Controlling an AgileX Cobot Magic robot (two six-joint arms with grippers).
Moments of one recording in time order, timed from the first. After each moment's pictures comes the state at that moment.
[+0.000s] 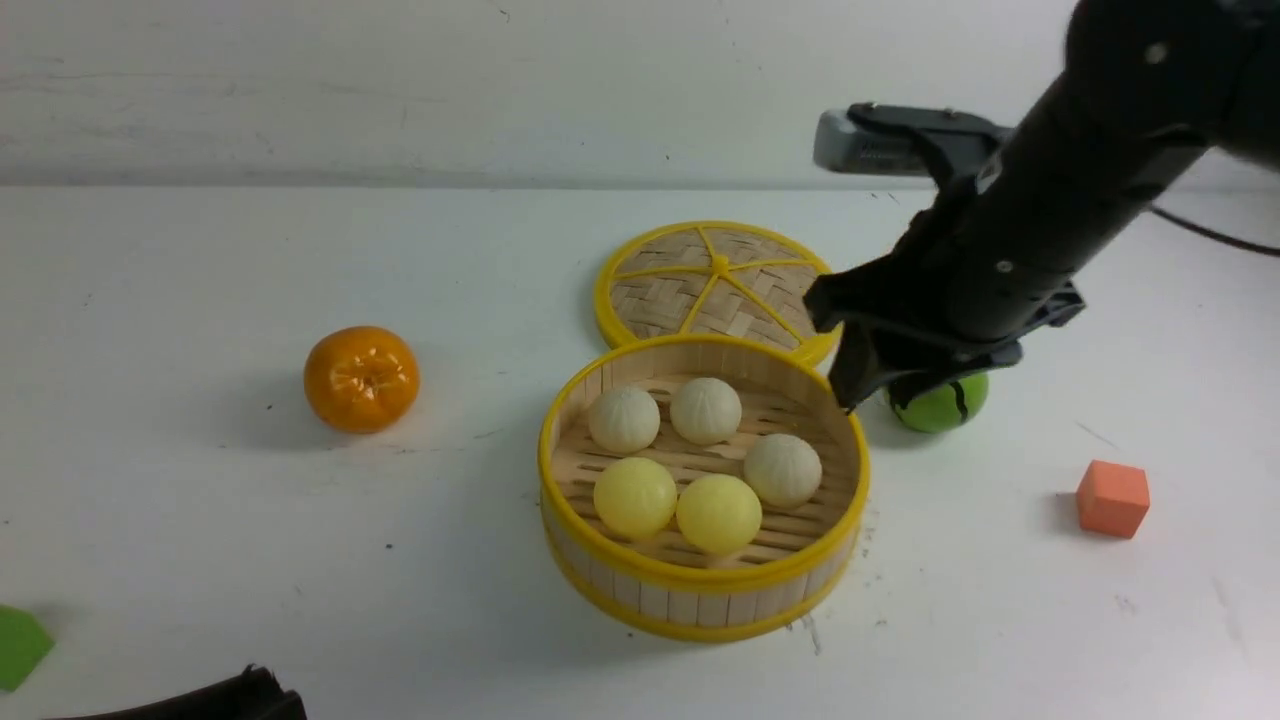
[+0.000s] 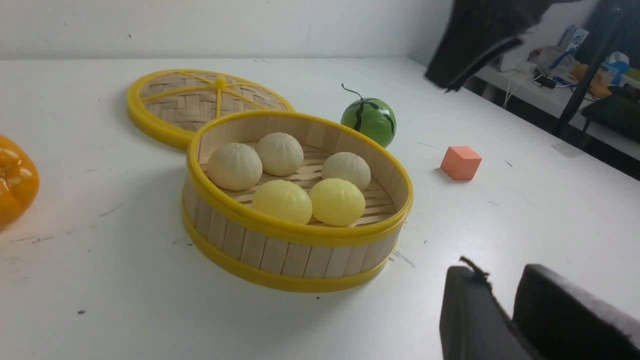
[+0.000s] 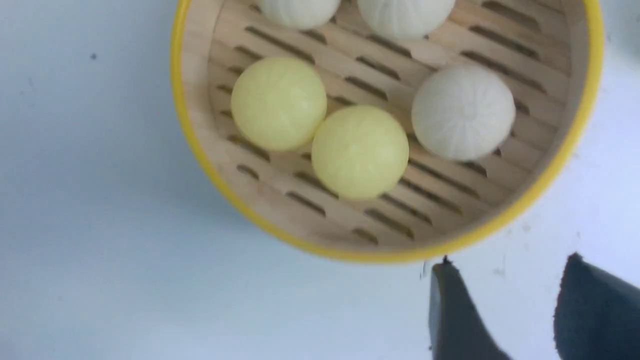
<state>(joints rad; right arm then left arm) 0.39 1.64 -1.52 0.27 1.10 0.06 -0.71 0.32 -0.15 -0.06 0.00 -0.18</state>
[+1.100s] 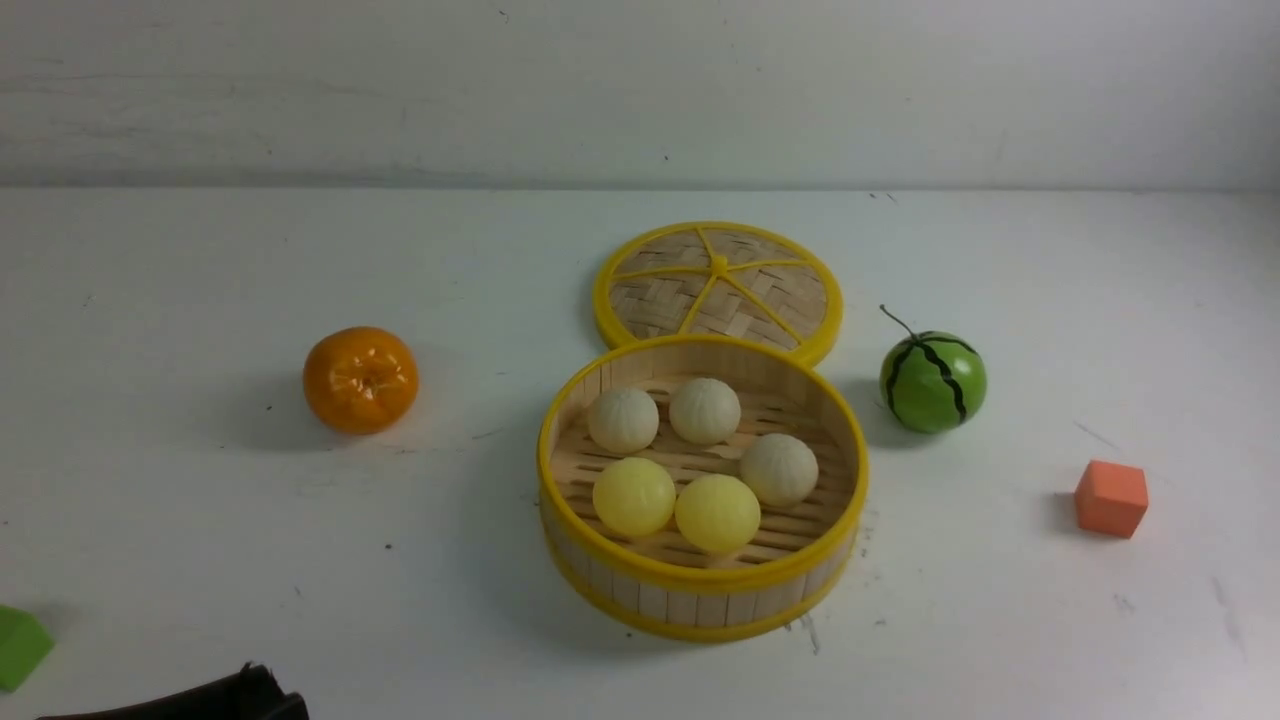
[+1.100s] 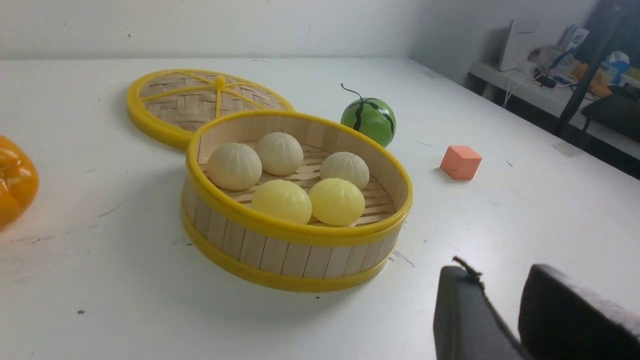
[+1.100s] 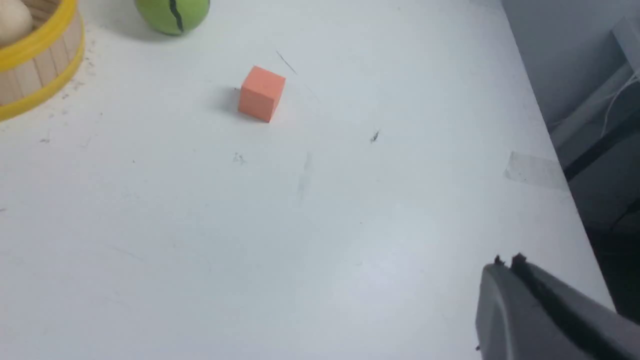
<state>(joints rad) 0.18 0.21 -0.72 -0.28 1.17 -0.02 -0.71 0.32 -0.15 -0.06 0.00 -0.18</state>
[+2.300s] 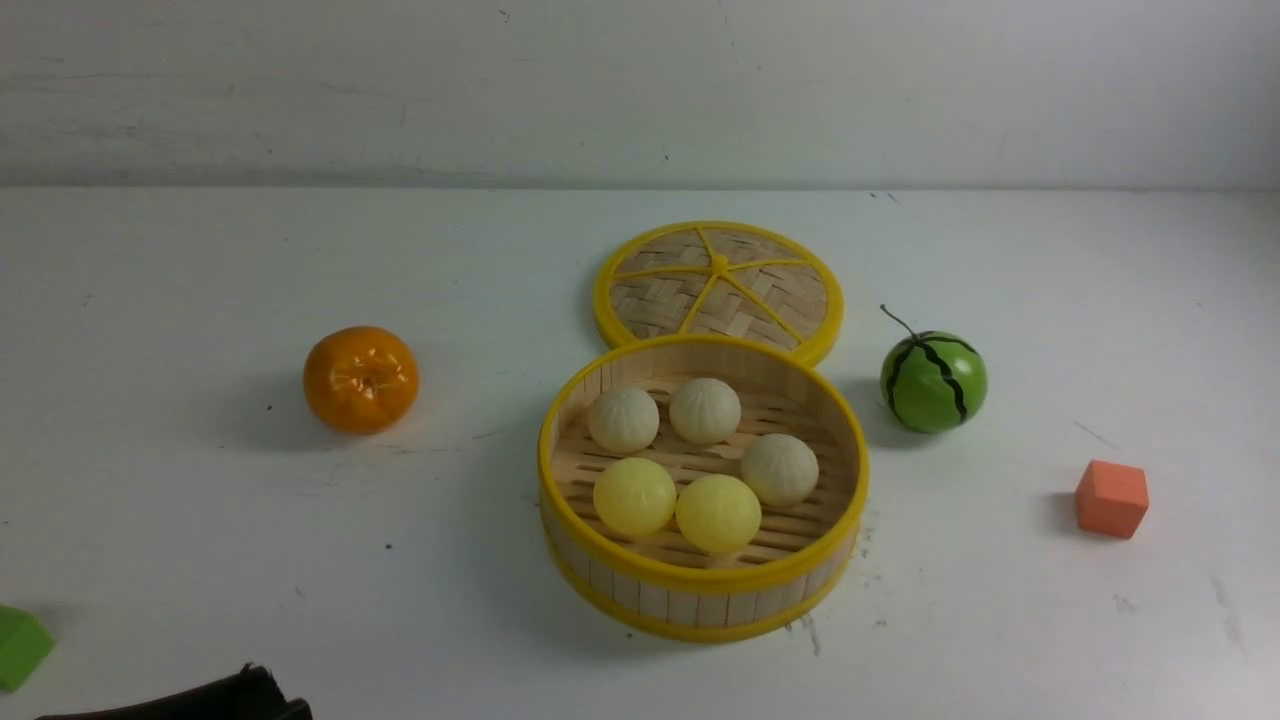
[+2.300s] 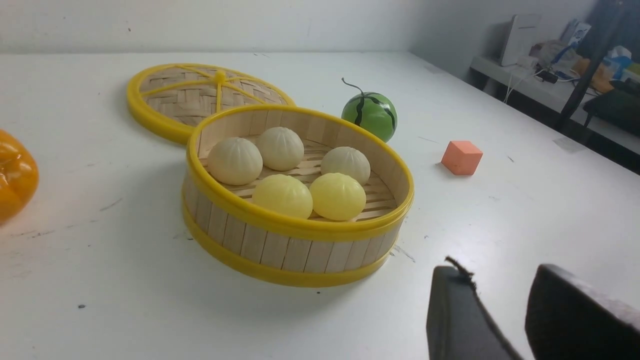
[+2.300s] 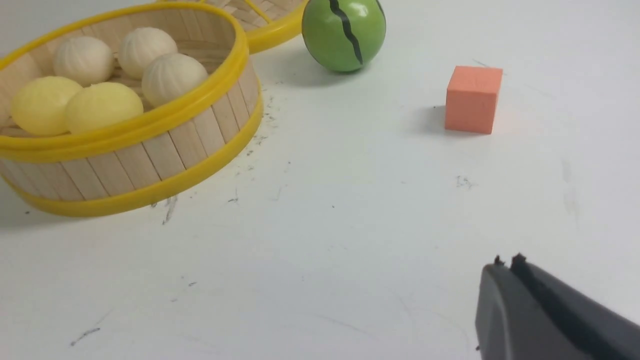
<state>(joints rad) 0.09 -0.01 0.02 0.15 0.39 -0.02 -0.71 0.32 -0.15 -0.06 0.00 -0.18</state>
